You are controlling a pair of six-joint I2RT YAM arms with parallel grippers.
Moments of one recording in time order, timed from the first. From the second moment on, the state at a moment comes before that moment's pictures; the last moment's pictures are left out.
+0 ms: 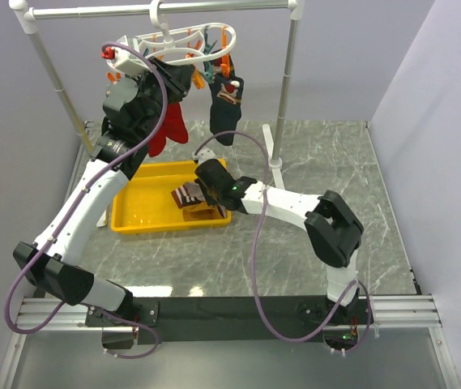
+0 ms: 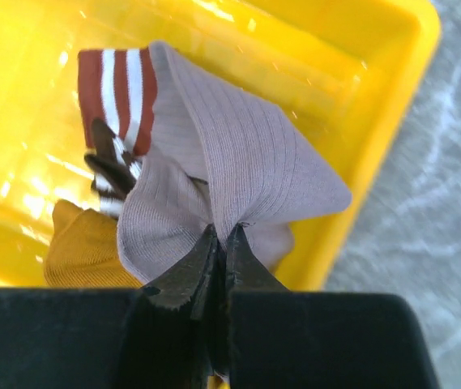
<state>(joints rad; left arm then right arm) -0.44 1.44 1.64 0.05 -0.10 -0.64 0.89 1.93 1.44 -0.25 0.31 0.23</state>
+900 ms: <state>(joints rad) -0.41 1.44 1.60 0.07 -0.10 -0.65 0.85 1.89 1.60 -0.37 0.07 0.13</state>
